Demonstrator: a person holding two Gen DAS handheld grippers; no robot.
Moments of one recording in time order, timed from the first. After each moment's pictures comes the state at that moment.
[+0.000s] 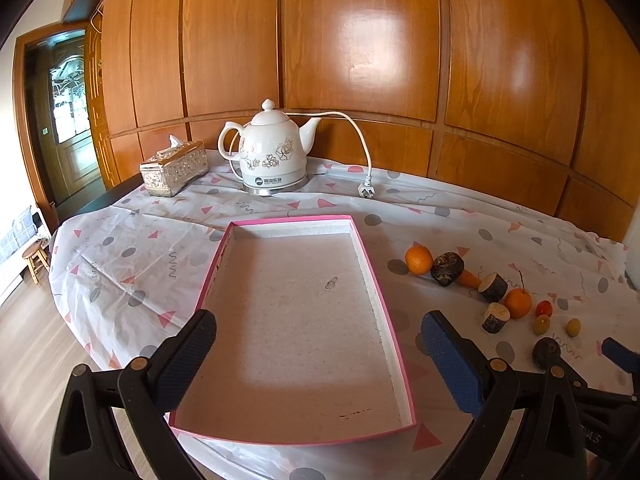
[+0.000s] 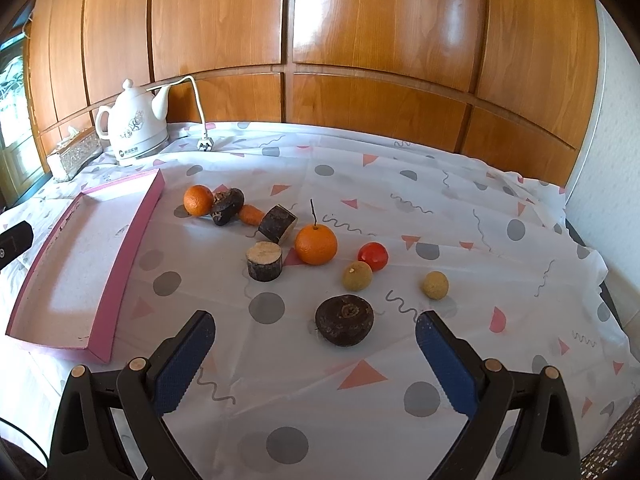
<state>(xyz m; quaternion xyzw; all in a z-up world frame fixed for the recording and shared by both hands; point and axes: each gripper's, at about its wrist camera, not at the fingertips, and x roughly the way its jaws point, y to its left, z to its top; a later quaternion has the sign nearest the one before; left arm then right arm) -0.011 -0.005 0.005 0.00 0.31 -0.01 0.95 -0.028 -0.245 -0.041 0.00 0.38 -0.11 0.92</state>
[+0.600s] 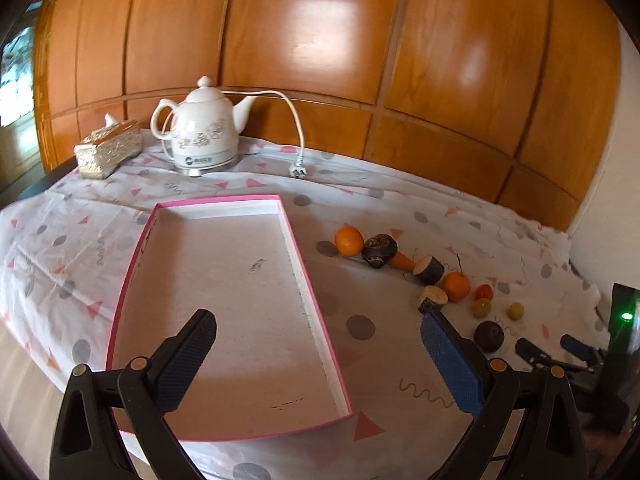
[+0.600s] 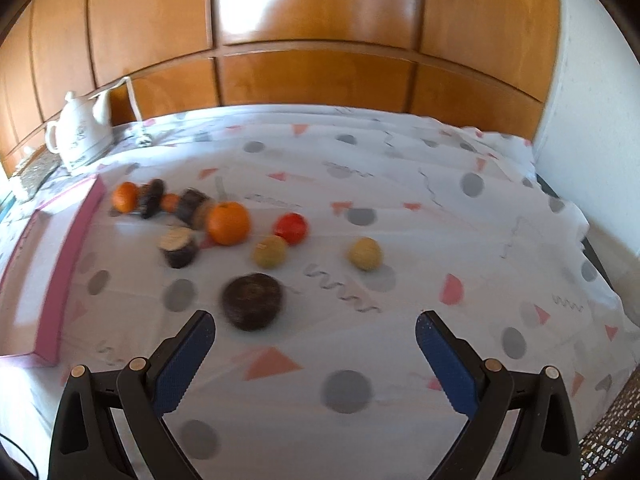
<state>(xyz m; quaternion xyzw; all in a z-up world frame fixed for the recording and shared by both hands) -0.002 -0.021 -0.003 -0.03 0.34 -0.14 0.93 -0.036 -0.312 -0.059 0.05 0.40 -0.17 0.90</state>
